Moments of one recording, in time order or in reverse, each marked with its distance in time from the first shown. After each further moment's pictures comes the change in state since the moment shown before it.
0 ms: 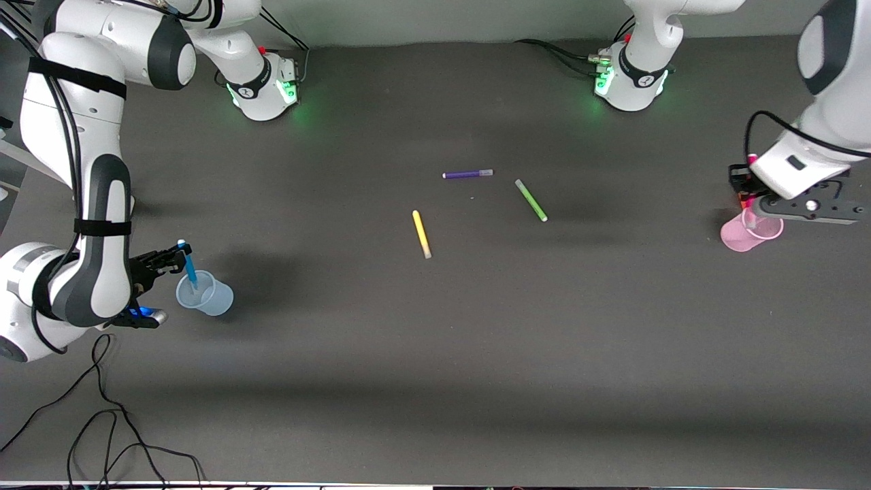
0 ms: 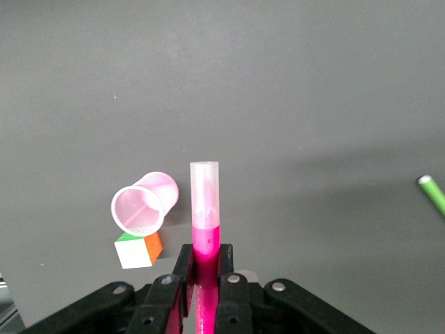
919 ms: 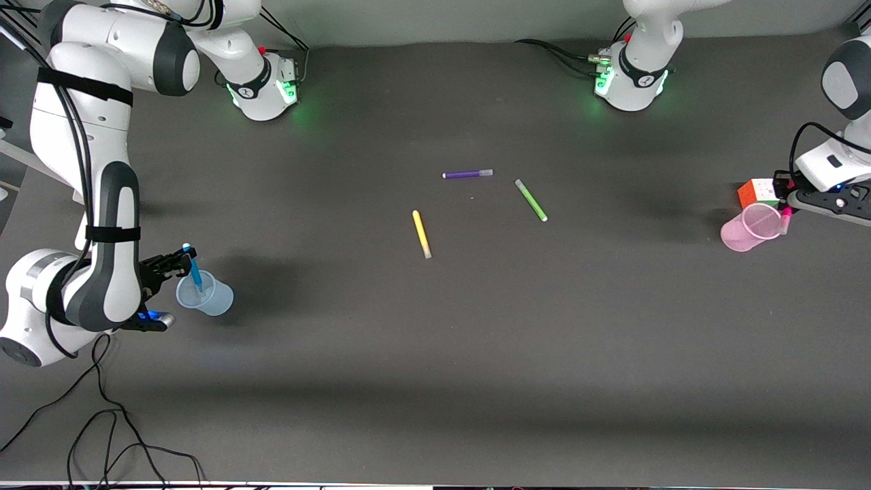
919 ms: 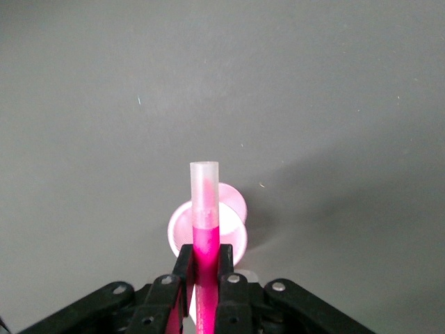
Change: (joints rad) left arm 0.287 -0.048 0.003 -0.351 -0.008 0.486 0.551; right arm 0.000 0.029 0.007 0.037 0.000 0.007 0.000
